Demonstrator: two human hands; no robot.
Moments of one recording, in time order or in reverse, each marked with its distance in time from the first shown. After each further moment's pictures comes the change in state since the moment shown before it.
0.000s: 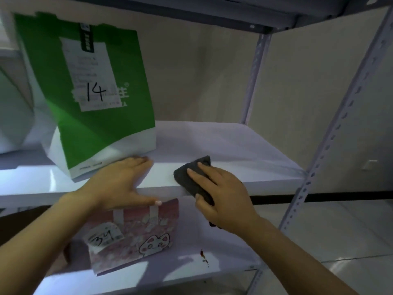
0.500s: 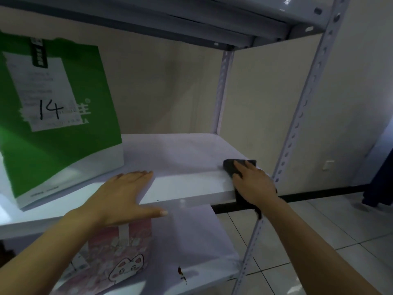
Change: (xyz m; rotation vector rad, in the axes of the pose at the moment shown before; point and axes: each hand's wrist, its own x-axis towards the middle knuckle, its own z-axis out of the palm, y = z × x) left_hand 0.039 0.050 0.004 -0.110 -0.087 0.025; right_hand 0.001 0.123 -0.047 -0.199 -0.129 0.626
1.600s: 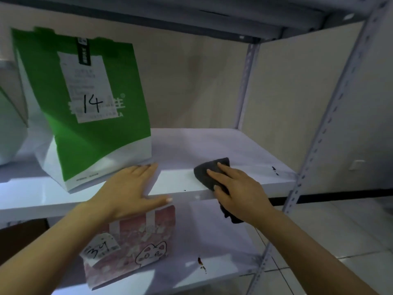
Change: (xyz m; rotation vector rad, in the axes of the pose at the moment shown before) left_hand -0.036 -0.027 -0.005 0.067 0.062 -0.066; right_hand -0.060 -0.088 -0.003 0.099 -0.013 -0.406
